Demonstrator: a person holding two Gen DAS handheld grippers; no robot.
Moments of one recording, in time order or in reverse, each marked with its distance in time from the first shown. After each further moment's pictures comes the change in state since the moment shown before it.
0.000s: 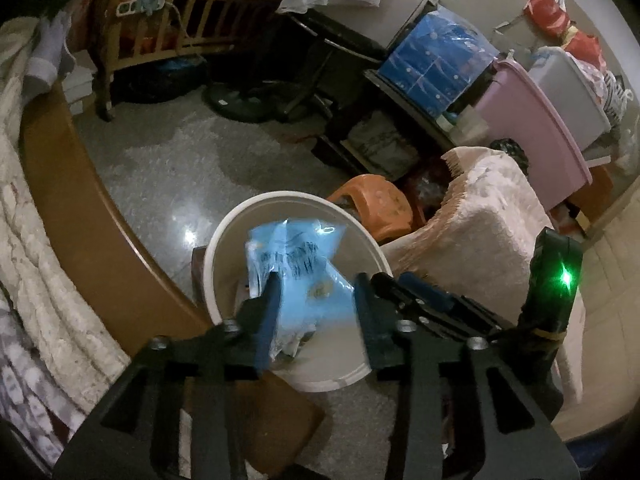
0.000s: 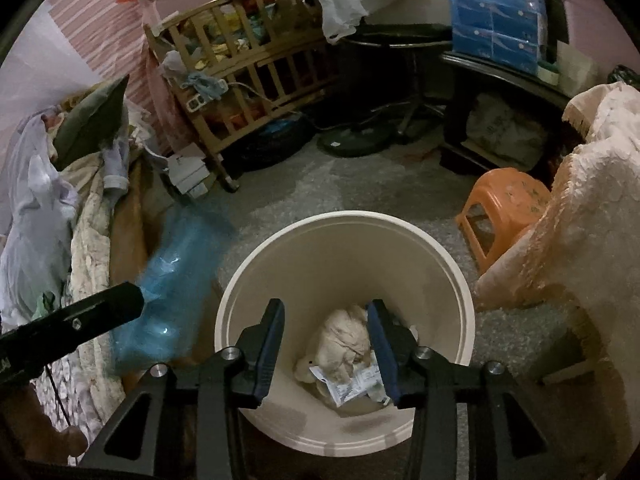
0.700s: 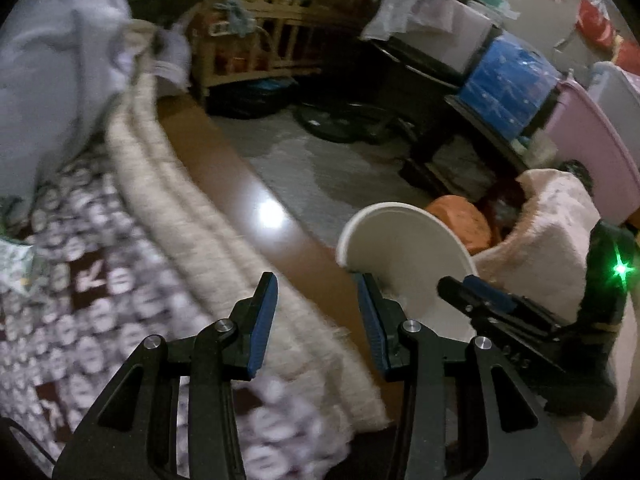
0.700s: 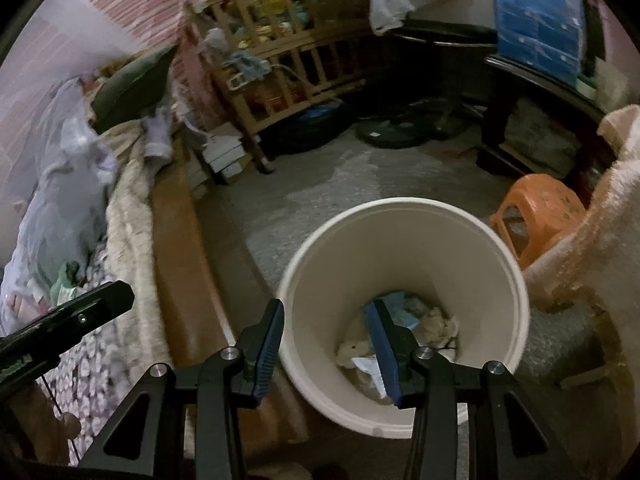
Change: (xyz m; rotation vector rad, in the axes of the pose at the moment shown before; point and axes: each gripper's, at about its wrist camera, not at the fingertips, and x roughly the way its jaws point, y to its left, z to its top) left arm -0.069 0.056 -0.035 -0.054 -0.101 0.311; right arm -0.004 0.069 -0.014 -0.100 0.035 0.098
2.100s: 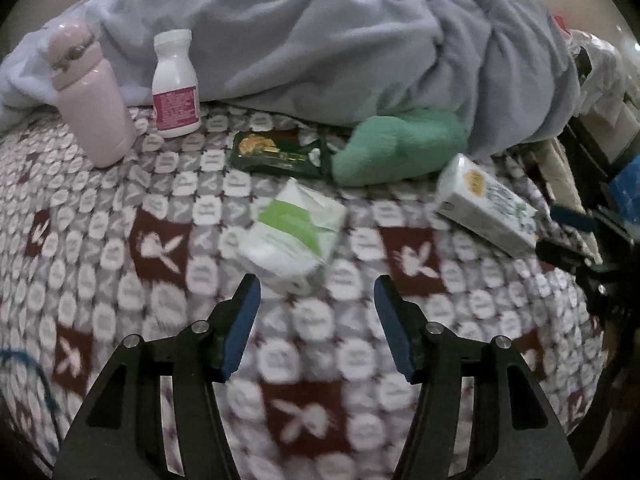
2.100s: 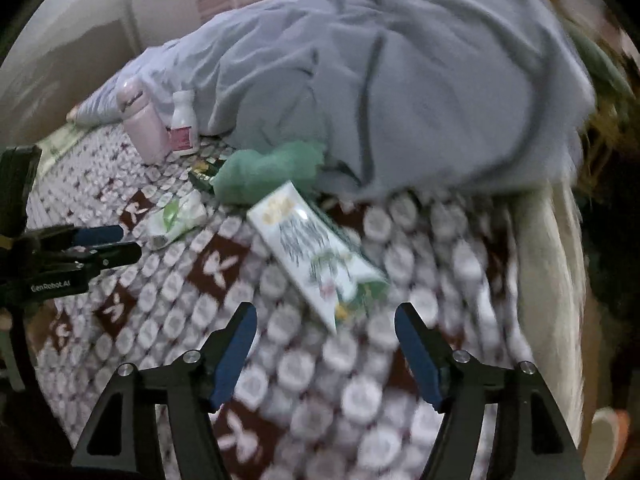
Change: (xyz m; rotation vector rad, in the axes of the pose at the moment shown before) left arm -0.128 0.395 -0.102 -0.348 0.017 0.334; right arm 0.103 0.386 -0.027 -0.830 0.162 0.331
